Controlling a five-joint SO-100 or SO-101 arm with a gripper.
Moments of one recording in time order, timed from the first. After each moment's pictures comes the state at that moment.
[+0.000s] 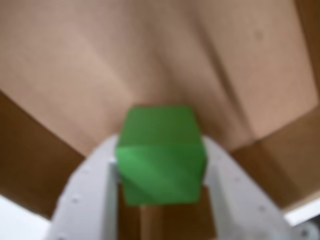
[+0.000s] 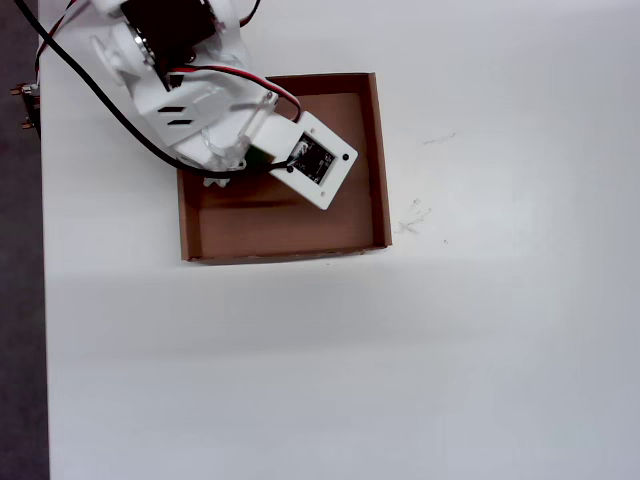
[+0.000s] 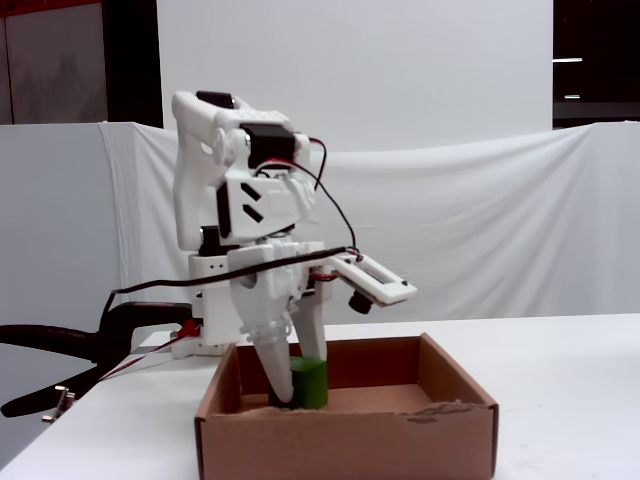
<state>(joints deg) -34.8 101.2 124.7 40.6 -103.9</state>
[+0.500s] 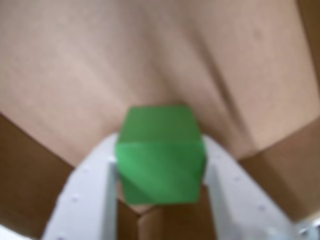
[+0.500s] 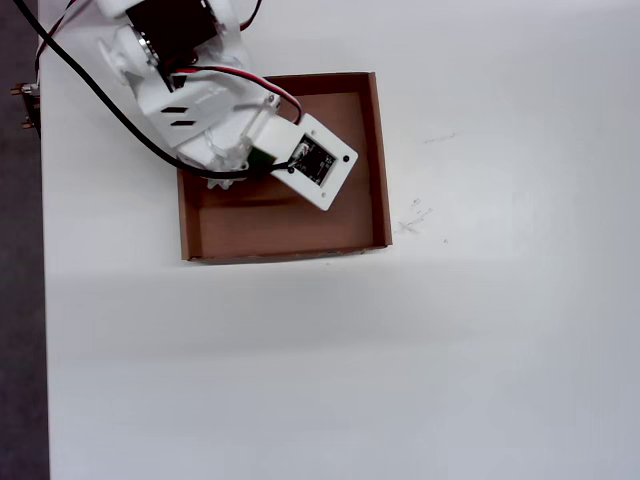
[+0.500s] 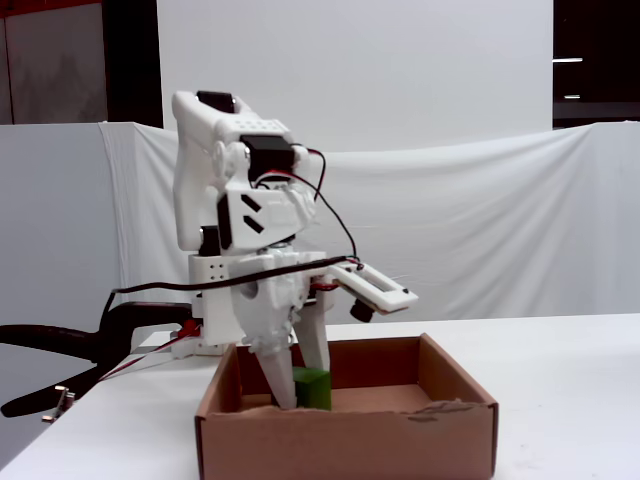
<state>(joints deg) -34.8 100.5 127.6 35.2 -103.6</state>
